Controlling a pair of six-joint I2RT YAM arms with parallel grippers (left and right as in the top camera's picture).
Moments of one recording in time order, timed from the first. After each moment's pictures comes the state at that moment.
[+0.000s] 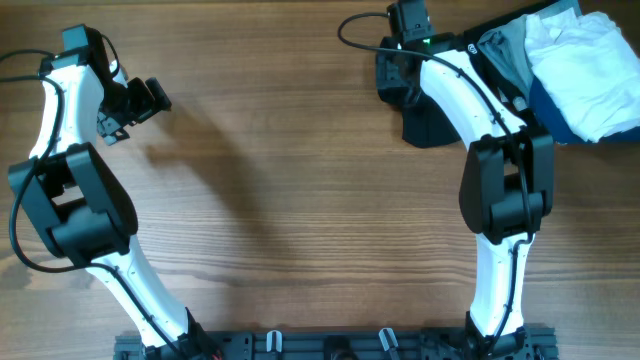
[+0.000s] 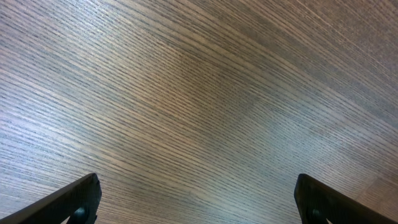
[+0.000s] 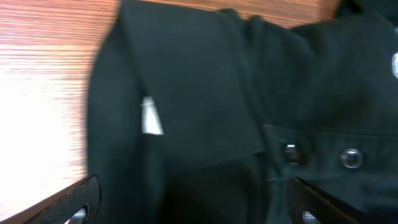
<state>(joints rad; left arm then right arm) 0.29 2.16 1.77 -1.03 0.13 -0.27 0.25 2.25 1.85 -0.72 0.29 0.18</state>
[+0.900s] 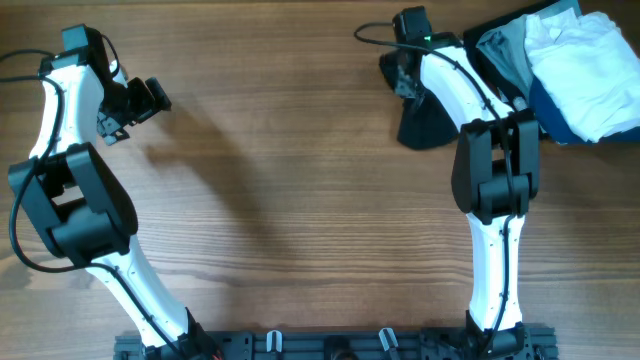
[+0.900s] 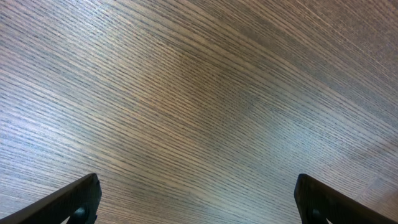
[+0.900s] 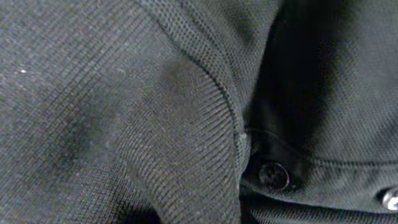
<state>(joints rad) 0.29 2.16 1.77 -1.02 0.13 -0.27 0.21 2.41 1.98 -0.93 0.35 0.32</state>
